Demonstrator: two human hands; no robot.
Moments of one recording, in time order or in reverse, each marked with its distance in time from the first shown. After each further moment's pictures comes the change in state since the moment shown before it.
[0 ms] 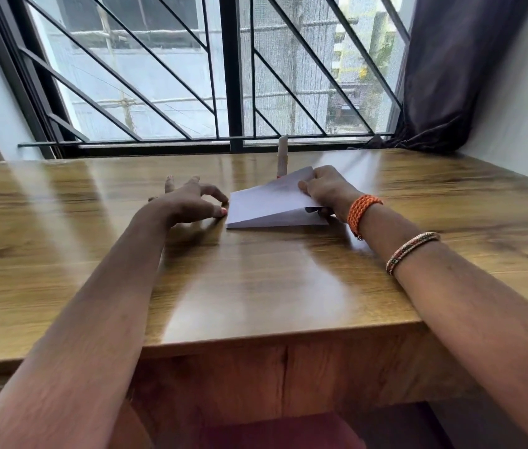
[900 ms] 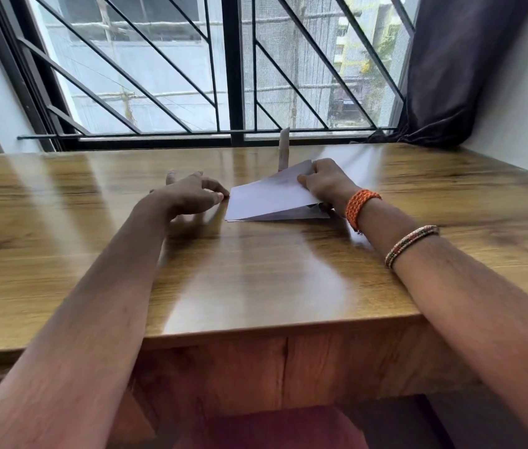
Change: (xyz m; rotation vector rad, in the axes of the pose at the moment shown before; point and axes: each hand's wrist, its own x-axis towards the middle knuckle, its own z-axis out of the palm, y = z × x) left_hand -0.014 0.013 -0.004 0.043 0.035 0.060; right_hand 0.005 0.000 0.003 -0.078 0.030 -0.057
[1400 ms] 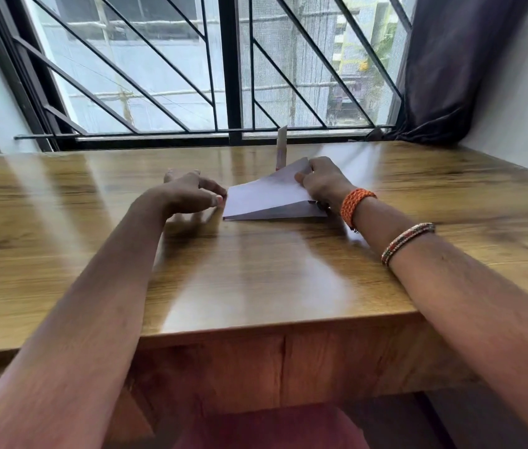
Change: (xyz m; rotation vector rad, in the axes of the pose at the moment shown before) left_hand -0.011 0.008 -0.004 -0.024 0.000 0.028; right_hand -0.001 -0.001 0.001 -0.090 0.028 -0.057
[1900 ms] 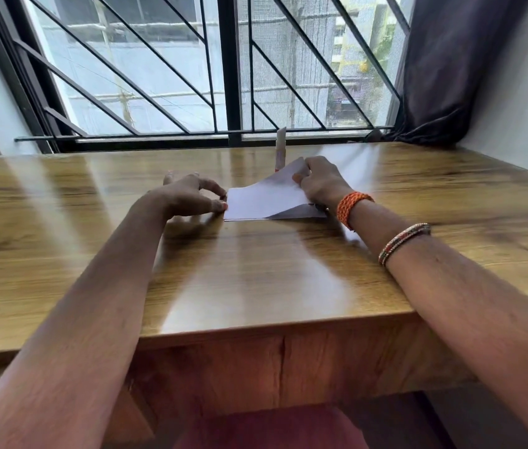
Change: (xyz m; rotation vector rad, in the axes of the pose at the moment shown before) left_hand 0.005 -0.007 0.002 0.014 -0.031 -0.025; right_hand -0.012 -0.008 -0.003 -0.082 0.025 -0.025
